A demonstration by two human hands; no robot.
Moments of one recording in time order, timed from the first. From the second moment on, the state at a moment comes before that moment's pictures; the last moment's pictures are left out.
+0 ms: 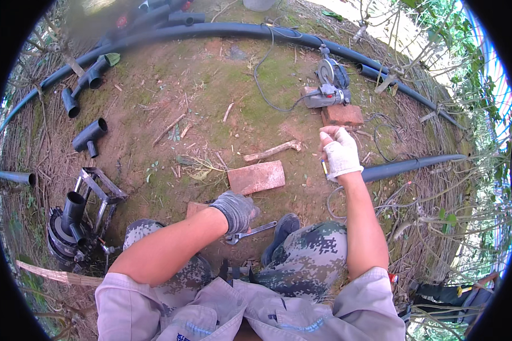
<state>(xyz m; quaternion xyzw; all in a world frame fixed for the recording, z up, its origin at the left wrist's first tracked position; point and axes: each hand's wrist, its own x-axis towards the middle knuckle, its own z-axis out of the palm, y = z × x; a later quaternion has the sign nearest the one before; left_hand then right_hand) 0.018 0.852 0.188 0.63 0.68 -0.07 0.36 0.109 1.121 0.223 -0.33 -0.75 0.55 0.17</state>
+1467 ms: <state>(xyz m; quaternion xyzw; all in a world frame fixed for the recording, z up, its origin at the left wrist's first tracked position) -0.080 0.840 0.162 0.52 0.74 0.18 0.37 -0.184 1.449 0.087 -0.44 -0.62 0.53 0.38</state>
